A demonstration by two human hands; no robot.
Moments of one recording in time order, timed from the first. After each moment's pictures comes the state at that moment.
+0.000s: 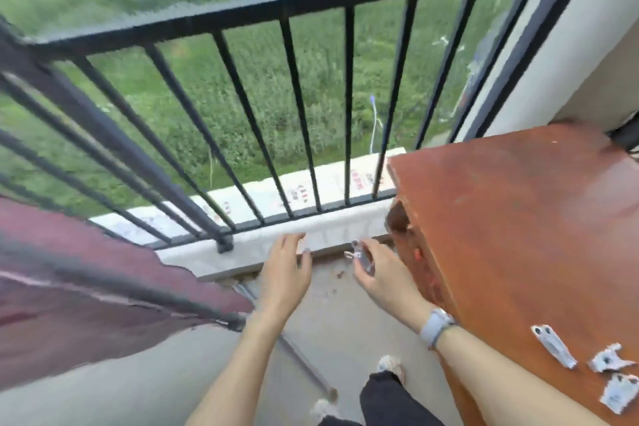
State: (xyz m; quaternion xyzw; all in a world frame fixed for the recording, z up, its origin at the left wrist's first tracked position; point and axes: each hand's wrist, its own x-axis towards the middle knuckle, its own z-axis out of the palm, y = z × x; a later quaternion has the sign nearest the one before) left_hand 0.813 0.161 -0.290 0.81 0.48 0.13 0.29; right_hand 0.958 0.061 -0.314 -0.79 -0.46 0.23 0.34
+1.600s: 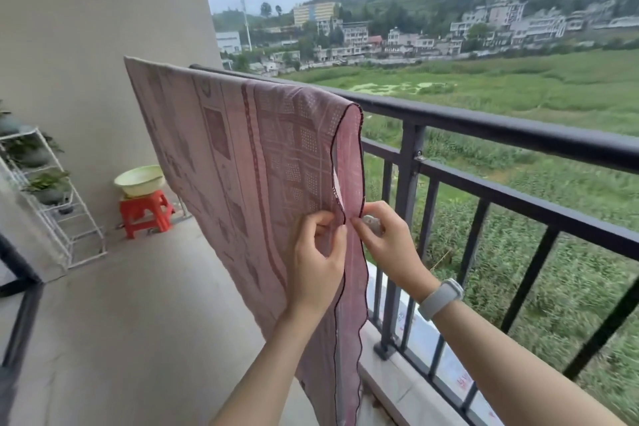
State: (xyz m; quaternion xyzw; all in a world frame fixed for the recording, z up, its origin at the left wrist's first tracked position) left_hand 0.697 0.196 -0.083 0.47 0.62 0.63 -0.03; right_hand 0.780 0.298 -0.091 -0.22 -0.78 0.34 0.47
